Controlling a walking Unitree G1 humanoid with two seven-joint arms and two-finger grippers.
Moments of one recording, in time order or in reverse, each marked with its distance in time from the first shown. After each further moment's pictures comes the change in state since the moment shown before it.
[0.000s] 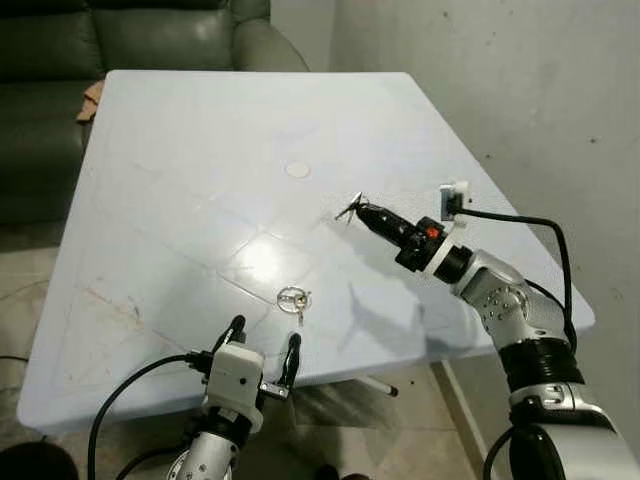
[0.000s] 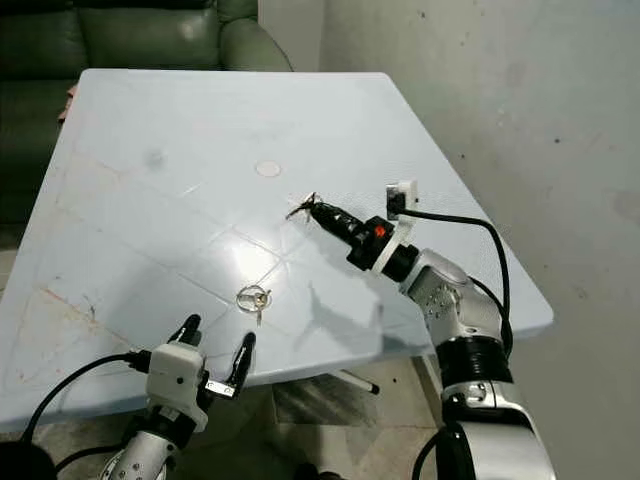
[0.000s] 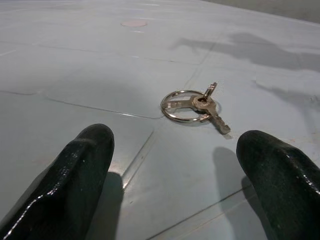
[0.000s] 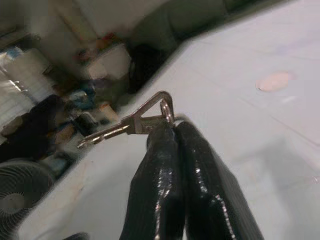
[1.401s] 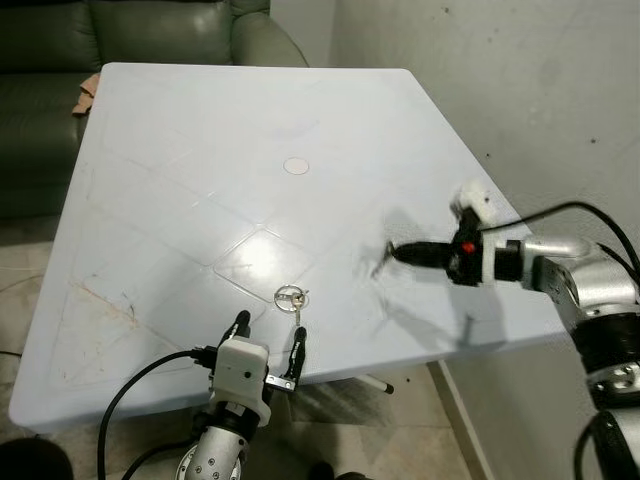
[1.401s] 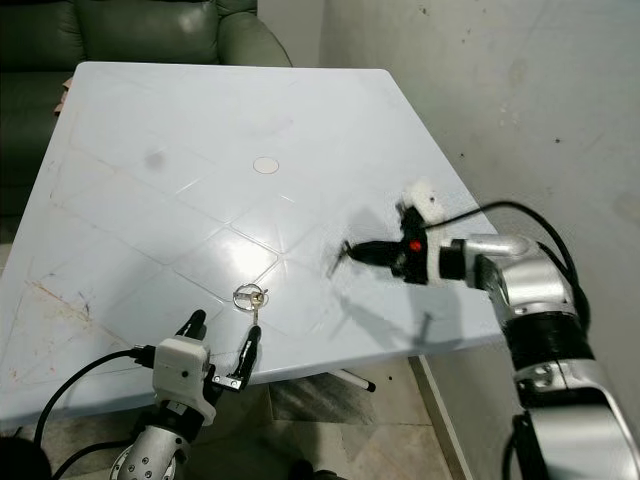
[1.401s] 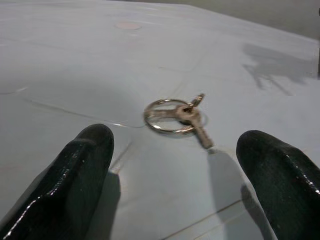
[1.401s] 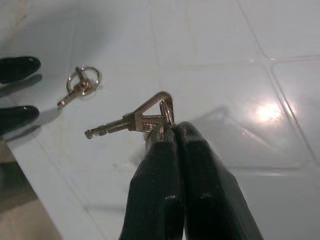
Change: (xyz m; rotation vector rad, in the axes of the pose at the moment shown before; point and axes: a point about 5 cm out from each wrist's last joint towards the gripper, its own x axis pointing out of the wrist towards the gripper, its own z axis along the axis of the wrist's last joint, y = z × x) left arm 0.008 -0.007 0.004 -0.051 -0.026 0.010; right arm -0.053 -0.017 0.040 -0.487 0.645 0.084
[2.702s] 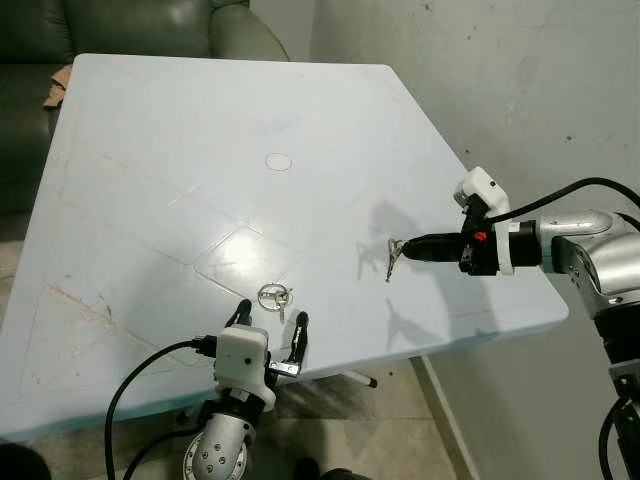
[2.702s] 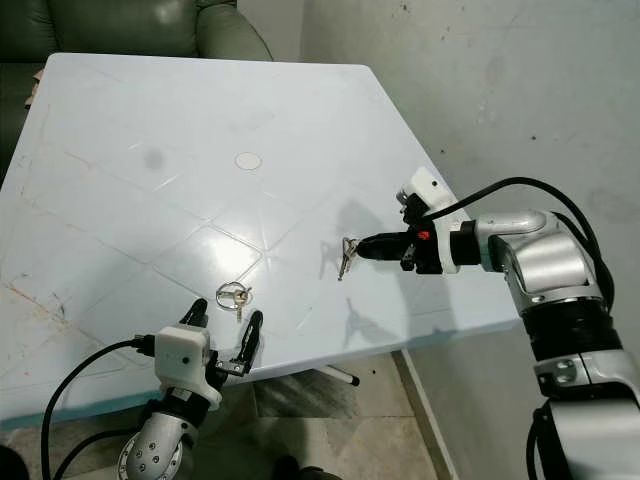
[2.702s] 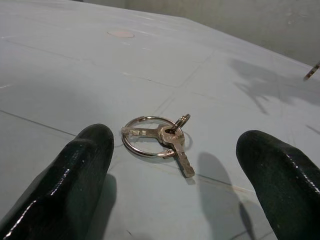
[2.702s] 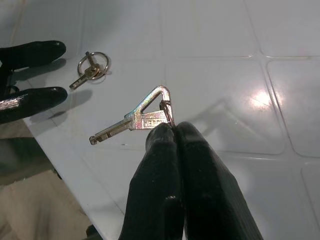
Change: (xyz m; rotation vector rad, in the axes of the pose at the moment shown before) left arm 0.011 -0.001 0.004 -0.052 -0.042 0.026; right arm -0.006 0.007 0.027 0.024 0.010 0.028
